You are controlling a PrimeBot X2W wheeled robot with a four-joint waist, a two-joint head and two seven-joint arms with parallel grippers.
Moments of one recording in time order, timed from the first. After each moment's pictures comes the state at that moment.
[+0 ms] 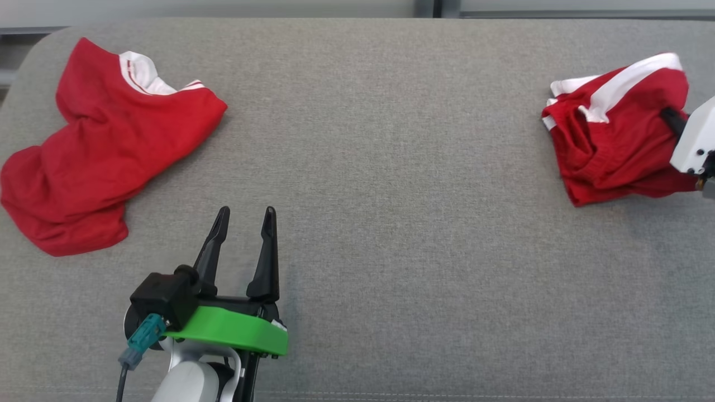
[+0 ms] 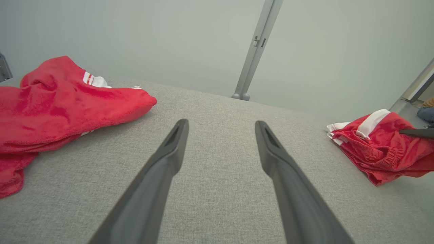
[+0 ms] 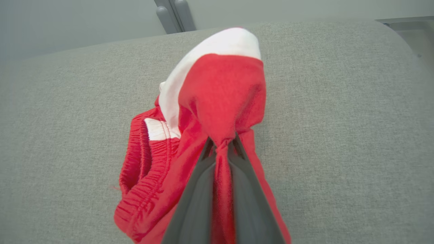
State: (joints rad) left arm -0.08 0.06 -0.36 -0.04 -0.47 0.12 -0.22; right arm -0.83 -0.52 0.55 0.93 0.83 0.12 0.28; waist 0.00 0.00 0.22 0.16
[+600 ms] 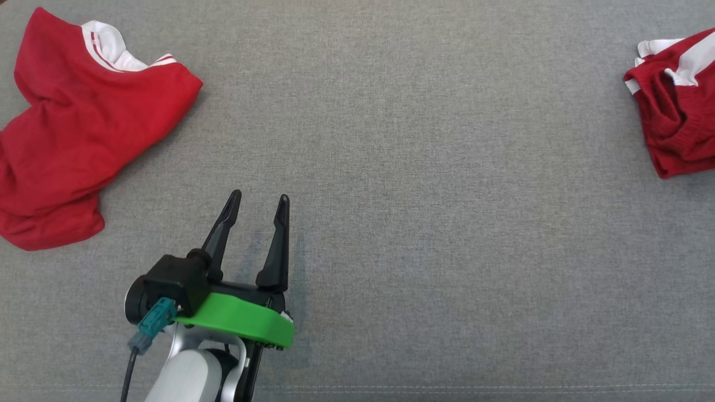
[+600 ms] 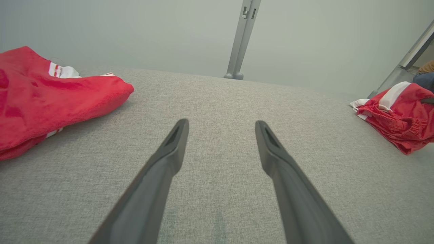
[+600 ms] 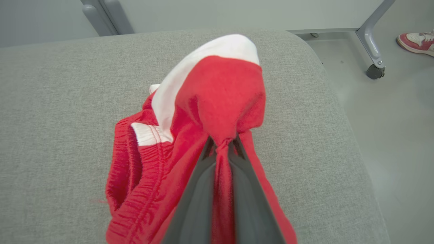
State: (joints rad) left arm -0.13 0.08 -0.39 -0.08 -0.42 0.12 -0.16; right arm -0.92 -0.65 0.55 0.97 0.74 0.08 0.25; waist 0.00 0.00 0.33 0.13
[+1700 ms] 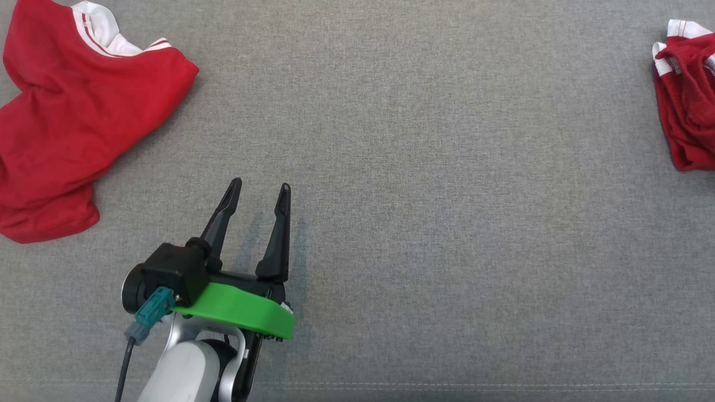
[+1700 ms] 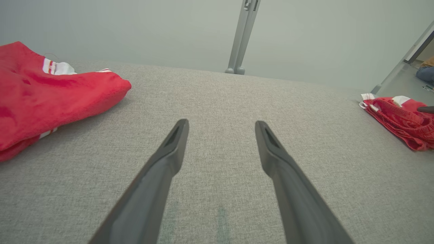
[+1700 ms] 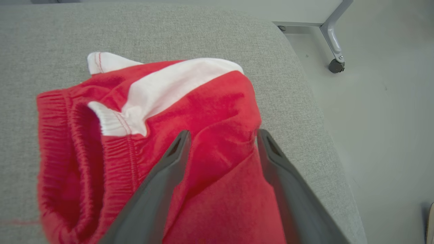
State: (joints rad) left arm -0.15 0.08 -0.39 -0.11 -0.41 0.12 -0.12; right arm -0.94 -0.63 0.60 1.07 0.65 -0.03 0.15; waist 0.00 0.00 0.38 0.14
